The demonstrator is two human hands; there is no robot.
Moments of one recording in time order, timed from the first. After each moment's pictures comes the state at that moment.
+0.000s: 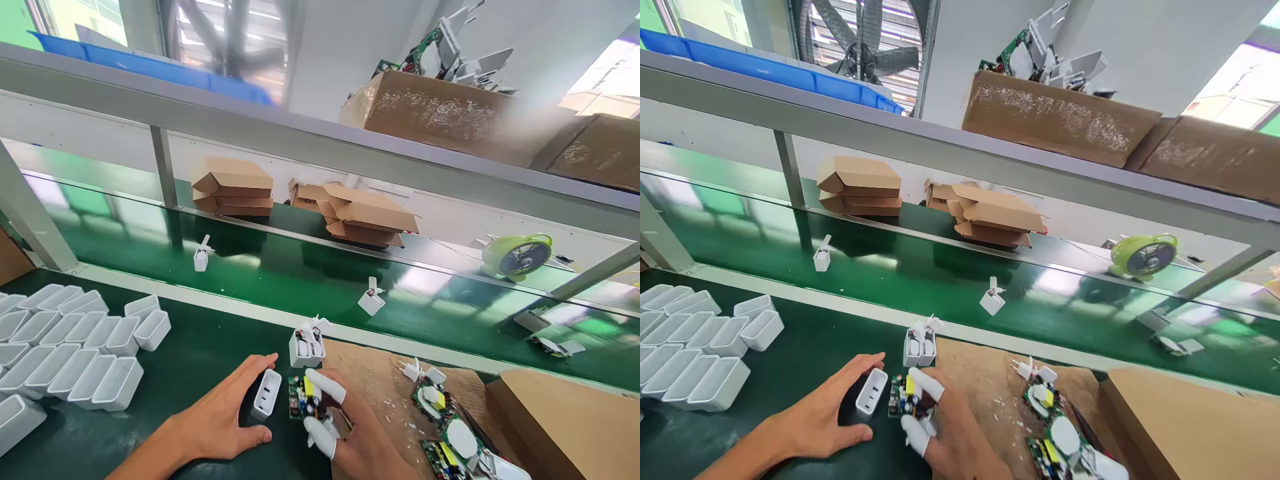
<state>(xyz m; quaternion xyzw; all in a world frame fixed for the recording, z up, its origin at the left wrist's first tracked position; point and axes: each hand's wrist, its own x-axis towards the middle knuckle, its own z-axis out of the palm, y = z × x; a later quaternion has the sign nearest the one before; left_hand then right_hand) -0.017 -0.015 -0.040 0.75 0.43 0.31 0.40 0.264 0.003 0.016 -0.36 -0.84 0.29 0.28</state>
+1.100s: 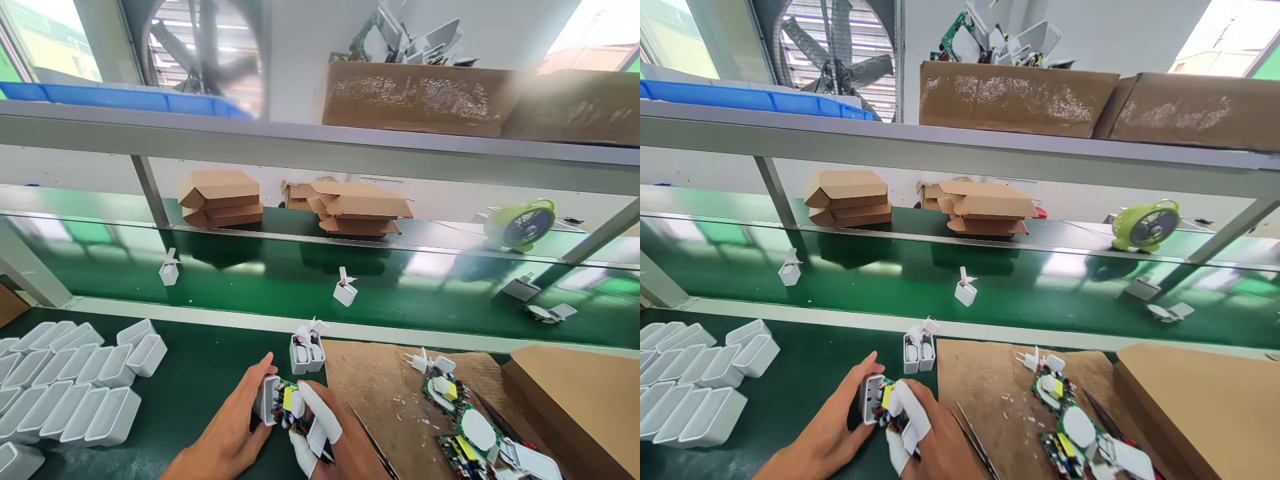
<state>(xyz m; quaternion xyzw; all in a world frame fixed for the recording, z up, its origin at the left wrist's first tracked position) 0.003 -0.013 -0.068 0.74 0.44 0.40 0.31 0.236 -0.010 -0.001 -0.32 -0.86 0.07 0.39</state>
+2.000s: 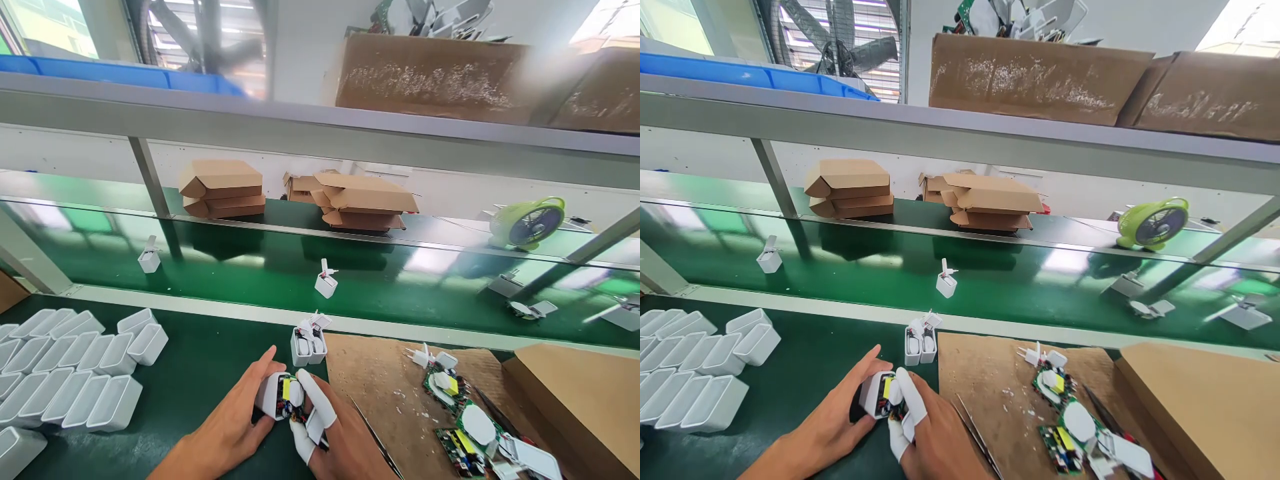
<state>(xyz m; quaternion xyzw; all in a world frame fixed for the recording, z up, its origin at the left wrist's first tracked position) 0.002 -0.012 -0.058 0.76 0.41 0.38 0.33 0.232 -0.009 -0.005 -0.37 -0.87 0.06 0.33</state>
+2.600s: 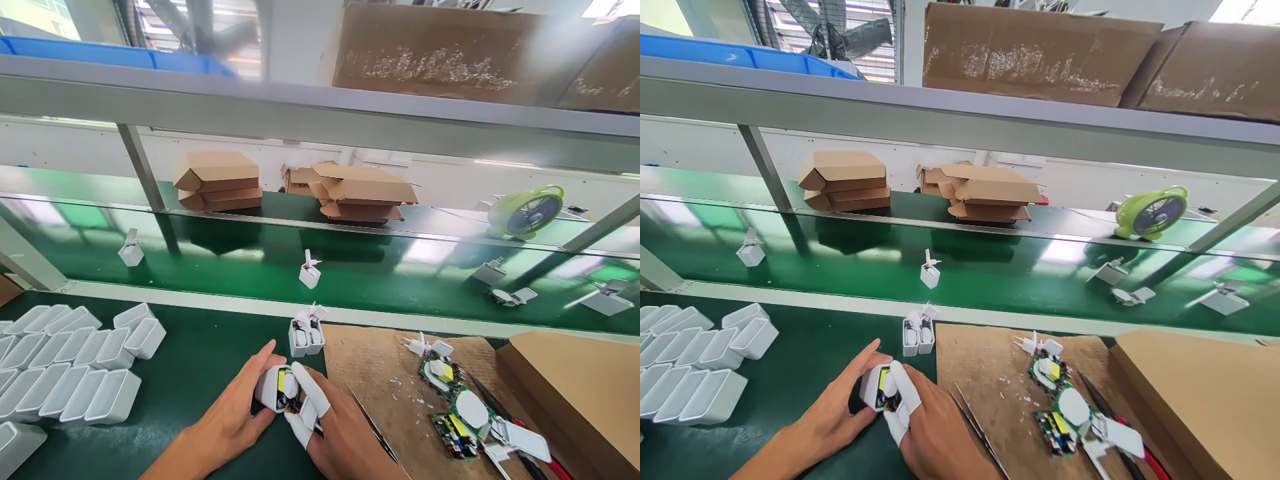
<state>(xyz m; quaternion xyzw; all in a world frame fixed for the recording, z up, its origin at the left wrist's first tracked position) 0.003 -0.015 -0.061 0.77 0.41 0.38 0.32 0.232 -0.011 -0.005 -0.36 -0.88 0.09 0.29</state>
